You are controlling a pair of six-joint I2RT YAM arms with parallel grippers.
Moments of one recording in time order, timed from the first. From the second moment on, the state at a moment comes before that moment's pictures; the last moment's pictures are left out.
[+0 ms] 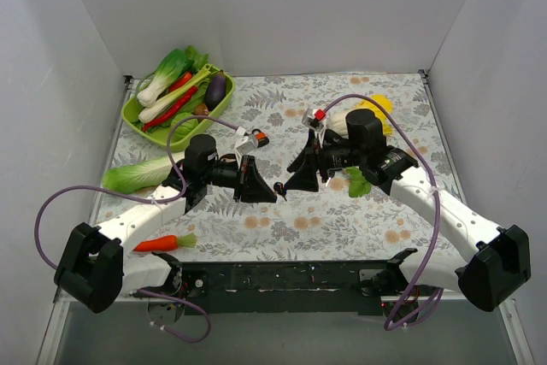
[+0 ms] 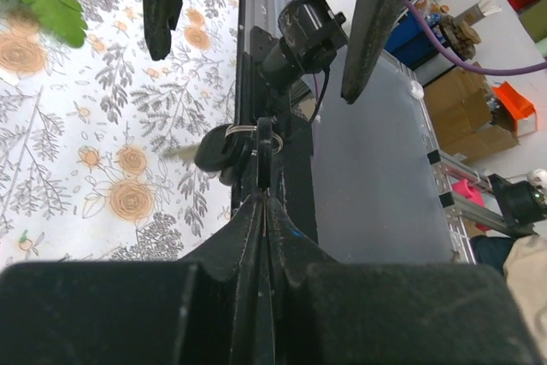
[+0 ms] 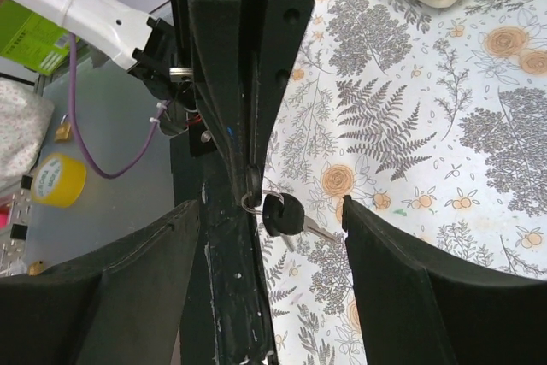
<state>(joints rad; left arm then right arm) -0.53 1.18 0.66 0.28 1.14 -0.38 0.61 1.18 0.98 -0.20 -0.91 0.16</state>
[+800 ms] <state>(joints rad) -0.53 1.27 0.70 0.07 1.22 -0.27 0.73 1.39 1.11 -0.41 -0.96 -0.03</state>
